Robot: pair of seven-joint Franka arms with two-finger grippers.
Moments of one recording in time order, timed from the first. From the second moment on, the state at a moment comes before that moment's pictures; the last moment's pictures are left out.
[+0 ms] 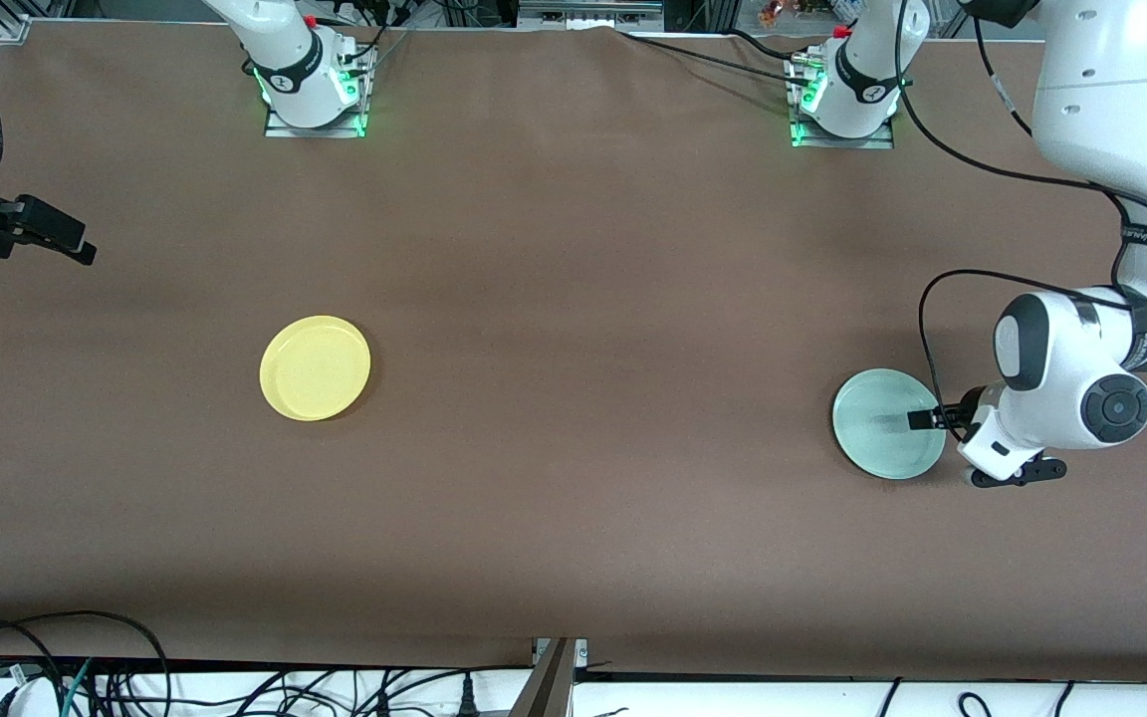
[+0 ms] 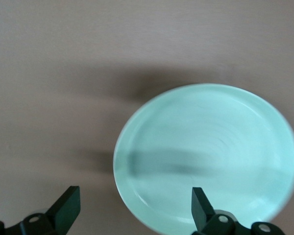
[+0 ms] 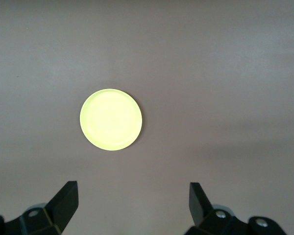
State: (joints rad) left arm -0.01 0.68 0.12 -1.60 -0.03 2.08 -0.07; right arm -0.04 0.03 -0.02 -1.60 0.03 1.61 0.03
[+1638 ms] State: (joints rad) left arm 0.04 0.73 0.08 -1.60 -0.04 2.09 -0.03; right arm -0.04 0.03 -0.02 -1.60 0.03 1.61 0.03
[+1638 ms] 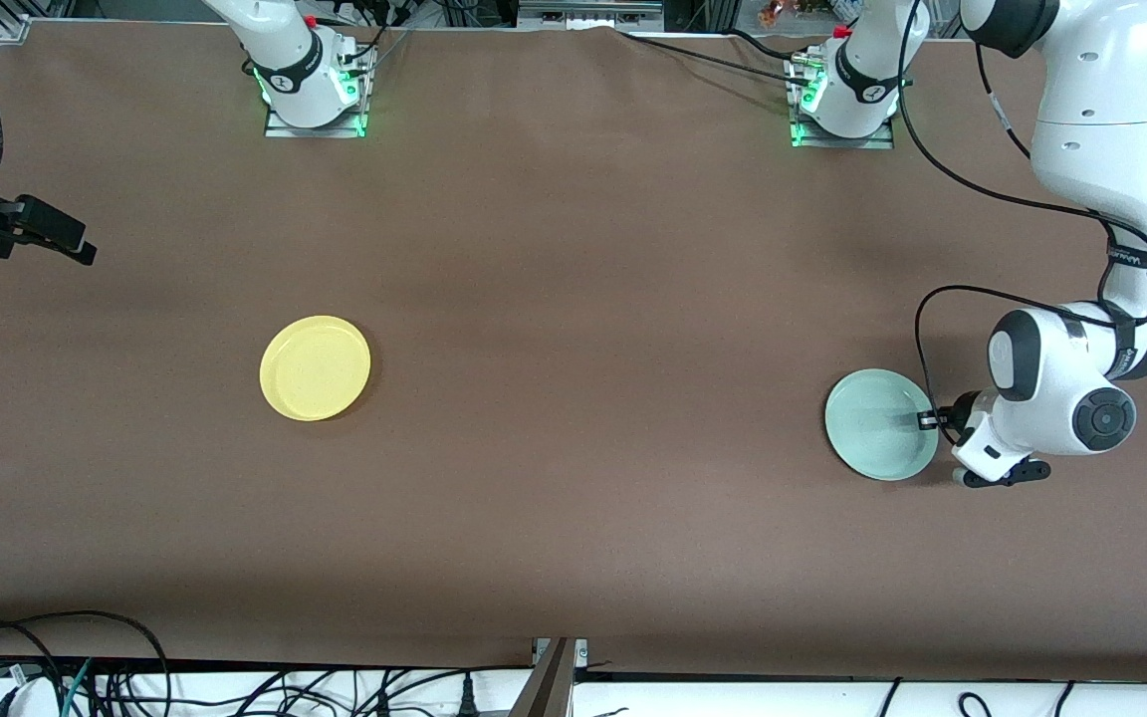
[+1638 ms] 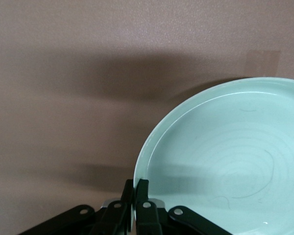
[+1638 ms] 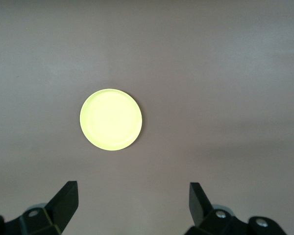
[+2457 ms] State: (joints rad) left arm -0.18 0.64 0.07 -1.33 0.04 1.72 -0.15; right arm -0.04 0.03 -0.02 -1.60 0.03 1.61 0.03
